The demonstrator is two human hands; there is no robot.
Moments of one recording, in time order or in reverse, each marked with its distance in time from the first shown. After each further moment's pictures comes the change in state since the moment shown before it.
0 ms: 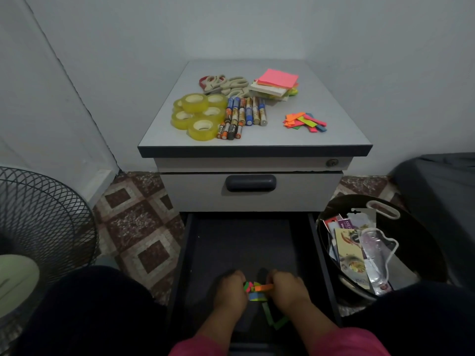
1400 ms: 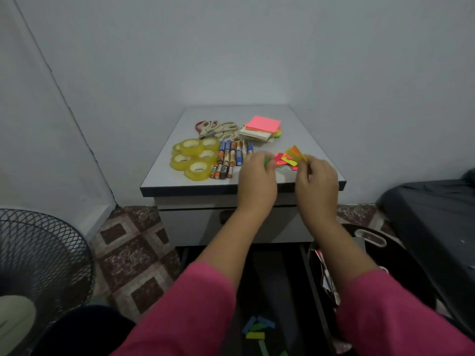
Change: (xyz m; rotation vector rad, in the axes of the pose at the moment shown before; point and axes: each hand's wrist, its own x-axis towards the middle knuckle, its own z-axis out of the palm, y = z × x) left_hand -0.029 0.219 -0.217 -0.529 0.667 0.656; right_hand -0.010 -0.040 -0.248 0.476 1.296 -0.221
